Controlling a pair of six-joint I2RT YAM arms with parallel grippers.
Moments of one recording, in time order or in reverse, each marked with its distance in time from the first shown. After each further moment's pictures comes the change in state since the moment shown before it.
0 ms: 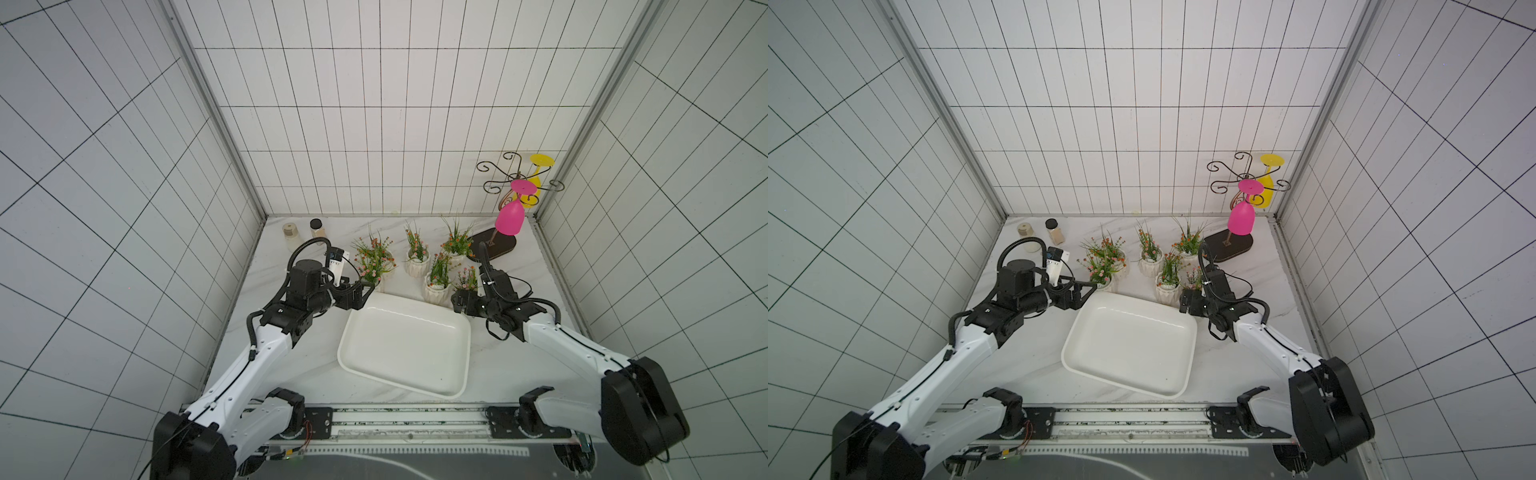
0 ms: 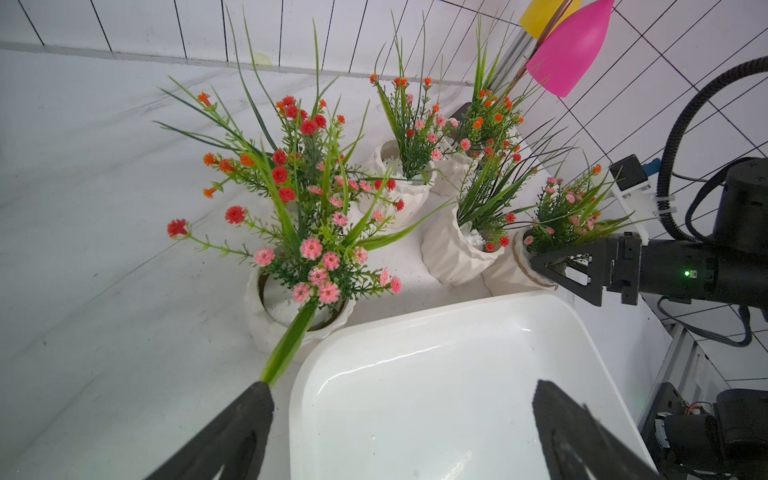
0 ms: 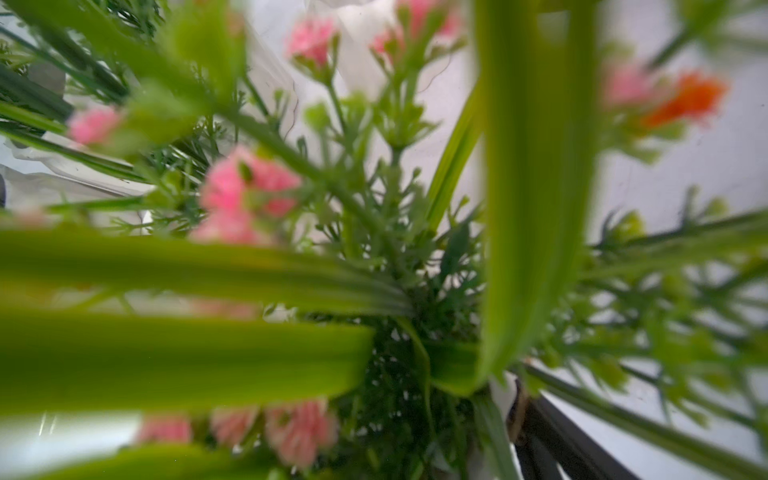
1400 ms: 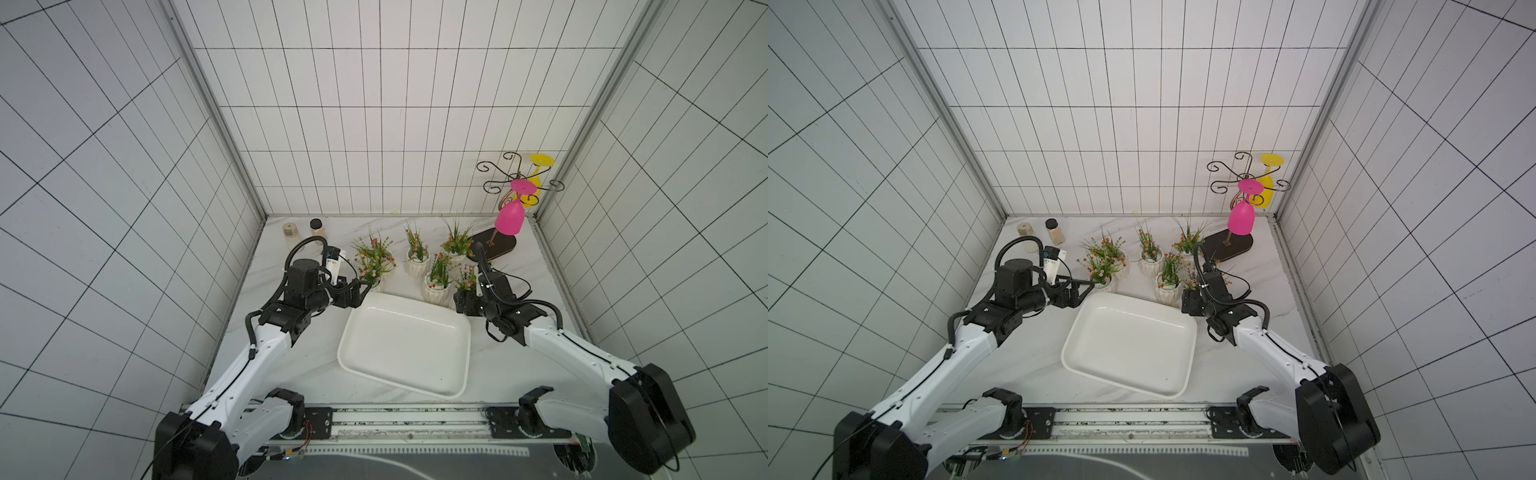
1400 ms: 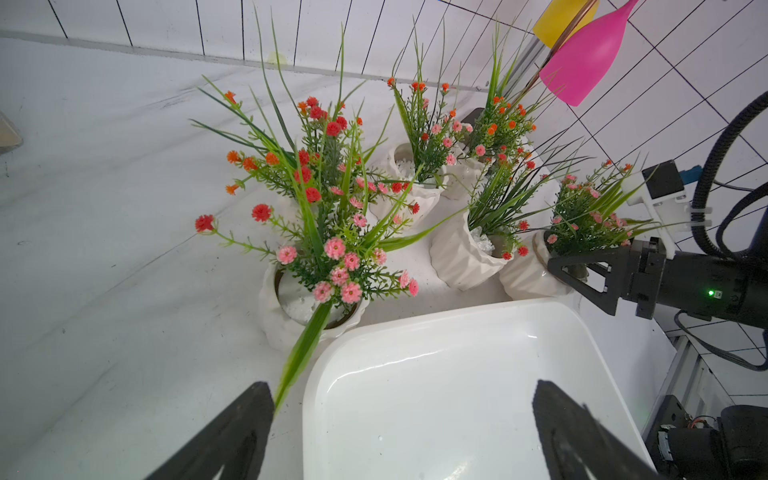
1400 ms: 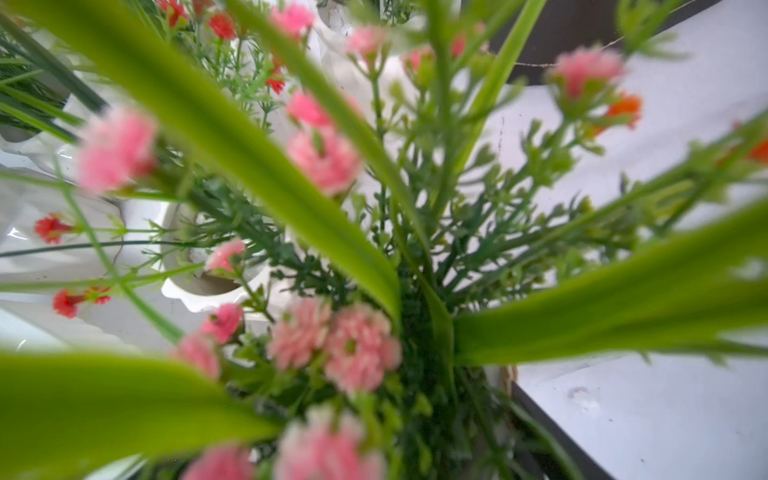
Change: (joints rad) left arm 0.028 0.006 -0.001 0.000 0.006 -0.012; right arm 0.051 -0.063 0.000 -0.007 0.131 -0.068
